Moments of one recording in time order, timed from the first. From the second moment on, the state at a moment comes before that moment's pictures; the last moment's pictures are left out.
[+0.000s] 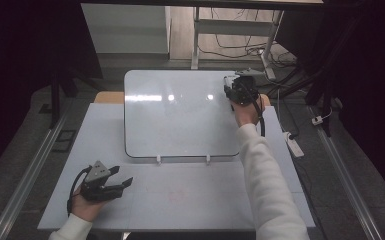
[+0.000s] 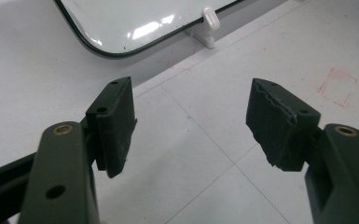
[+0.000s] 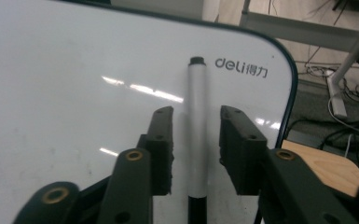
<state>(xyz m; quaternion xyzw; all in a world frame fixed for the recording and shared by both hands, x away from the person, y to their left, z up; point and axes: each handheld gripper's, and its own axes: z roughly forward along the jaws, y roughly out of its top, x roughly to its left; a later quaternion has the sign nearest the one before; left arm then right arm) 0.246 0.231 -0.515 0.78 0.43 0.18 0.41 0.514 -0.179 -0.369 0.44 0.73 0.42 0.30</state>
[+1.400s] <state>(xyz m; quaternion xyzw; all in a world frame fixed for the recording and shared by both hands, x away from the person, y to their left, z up) 0.255 0.228 -0.520 0.78 0.42 0.16 0.42 0.315 -0.323 -0.495 0.33 0.80 0.46 0.21</state>
